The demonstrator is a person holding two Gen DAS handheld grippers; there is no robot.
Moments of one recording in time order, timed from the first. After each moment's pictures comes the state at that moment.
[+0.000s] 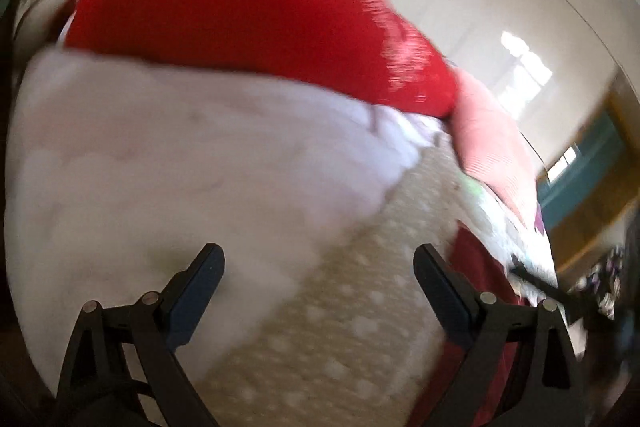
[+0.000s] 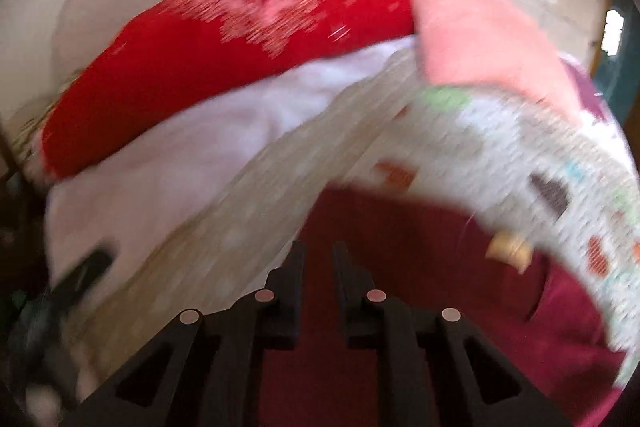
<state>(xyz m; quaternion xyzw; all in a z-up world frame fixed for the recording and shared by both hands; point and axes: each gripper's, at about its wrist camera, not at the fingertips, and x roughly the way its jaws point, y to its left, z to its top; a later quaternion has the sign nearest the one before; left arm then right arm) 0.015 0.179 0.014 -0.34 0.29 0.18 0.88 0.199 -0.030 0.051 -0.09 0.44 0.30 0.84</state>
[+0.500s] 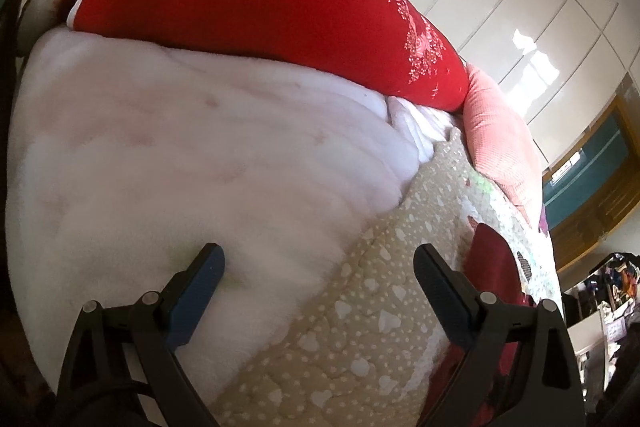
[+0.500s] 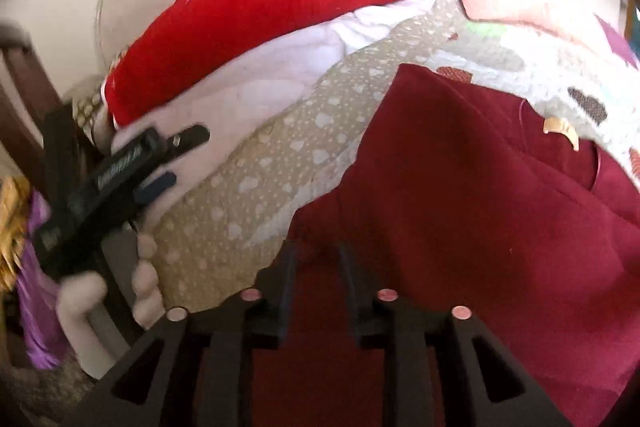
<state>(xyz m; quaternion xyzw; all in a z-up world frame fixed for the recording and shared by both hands) 0.012 0.187 0.007 -0.34 0.30 0.18 0.87 0.119 -0.041 0.027 -0.06 0.48 0.35 0.81</state>
